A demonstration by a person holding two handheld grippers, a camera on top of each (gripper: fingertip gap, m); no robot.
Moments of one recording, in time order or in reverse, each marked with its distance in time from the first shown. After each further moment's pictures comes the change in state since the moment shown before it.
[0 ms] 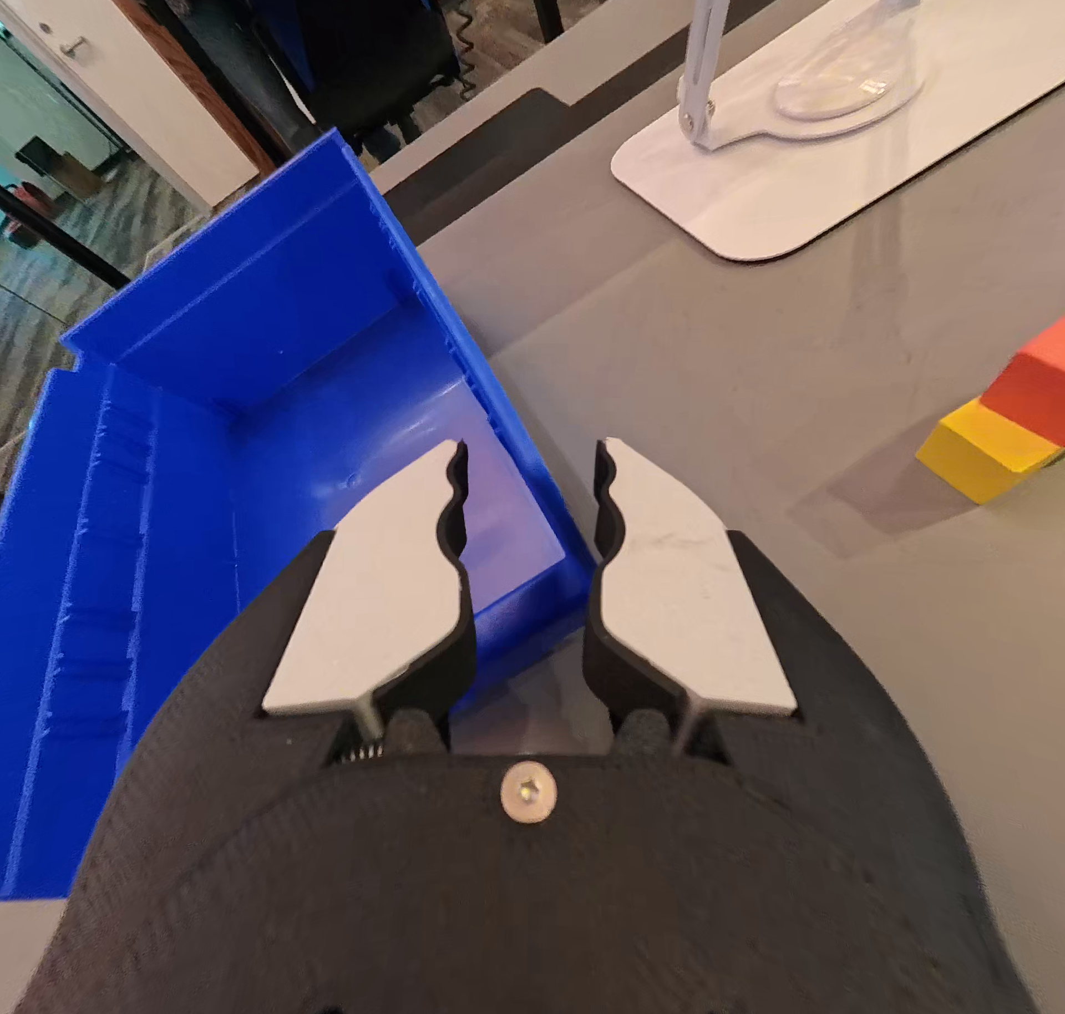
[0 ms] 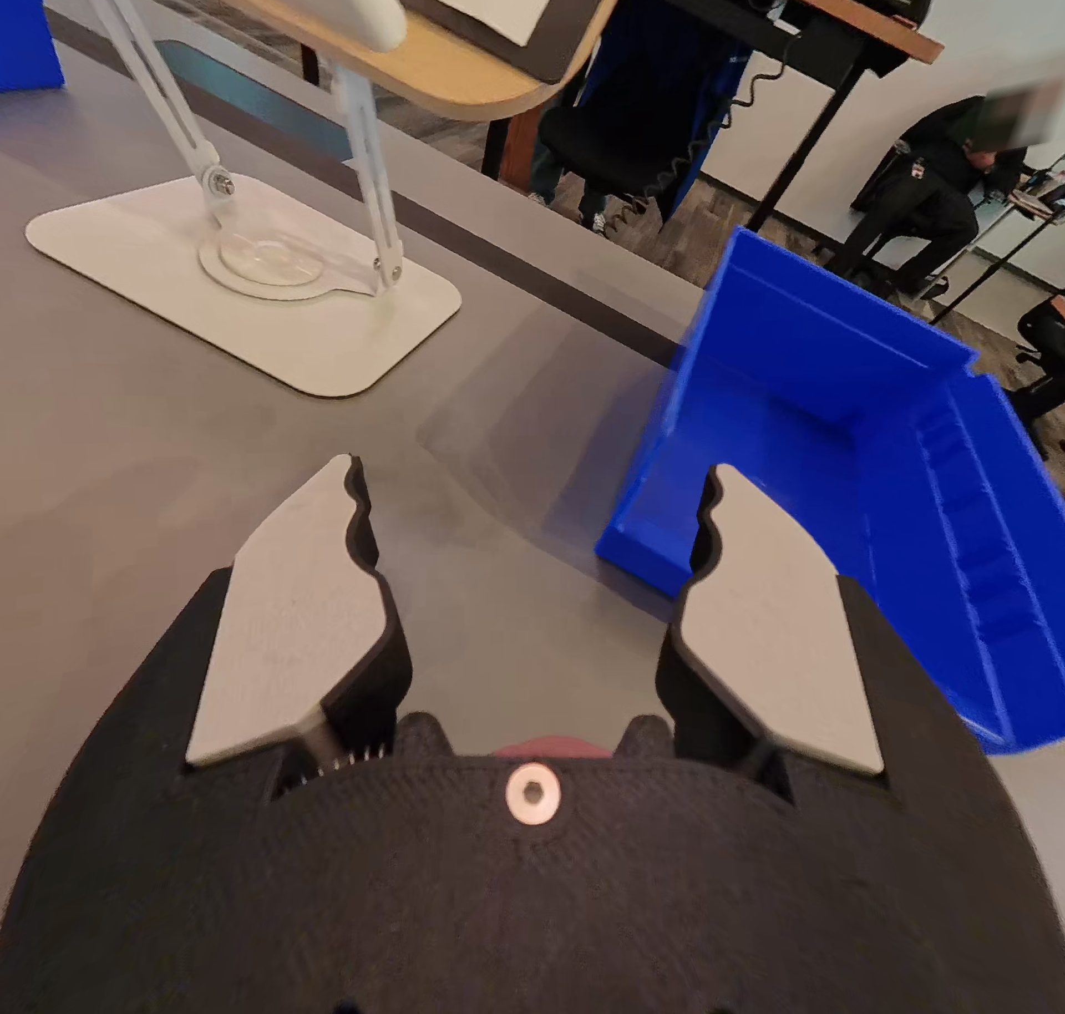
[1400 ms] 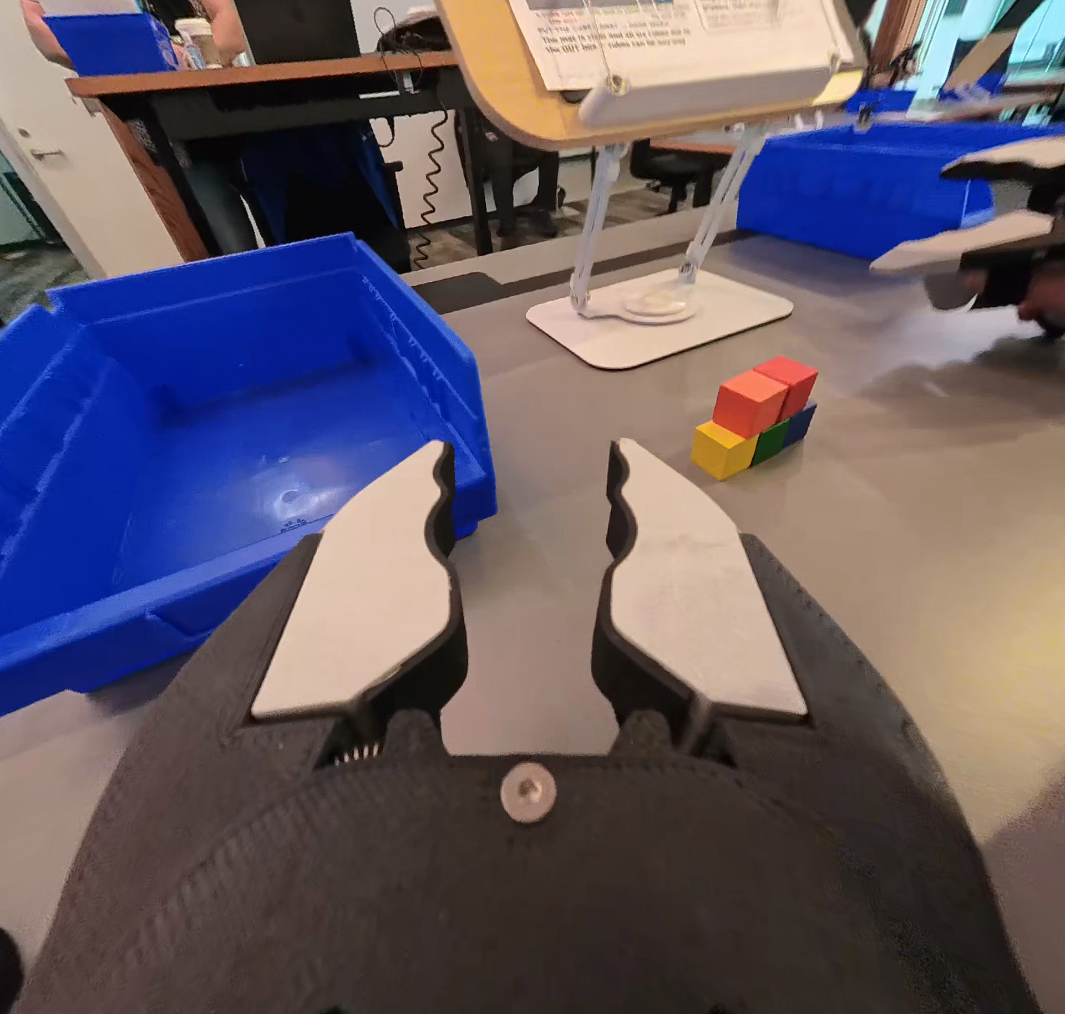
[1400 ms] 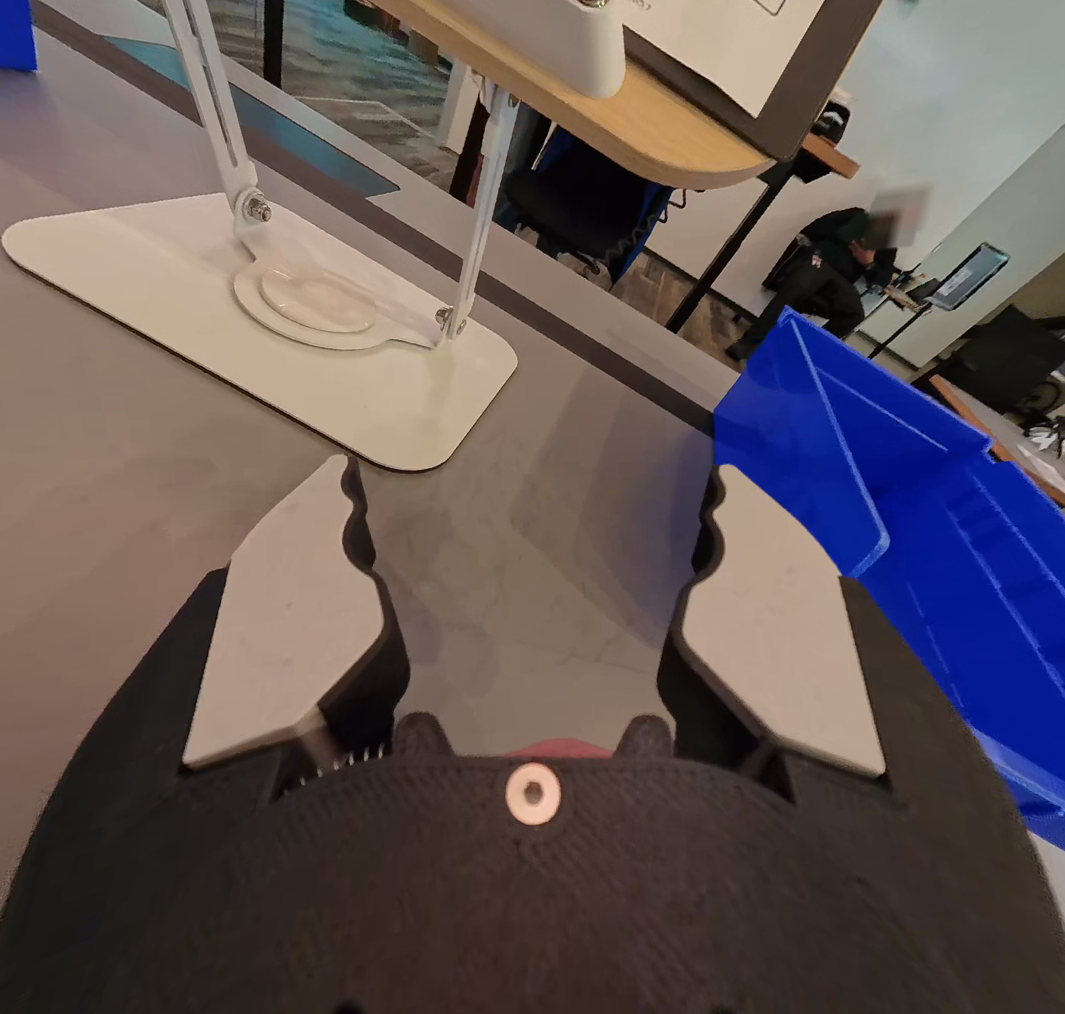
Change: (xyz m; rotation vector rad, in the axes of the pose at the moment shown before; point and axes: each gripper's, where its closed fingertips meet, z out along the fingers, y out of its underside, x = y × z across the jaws) left arm 0.018 0.011 -0.095 0.371 0.136 -0.268; right arm -0.067 -0.013 0.051 0.085 0.122 -0.104
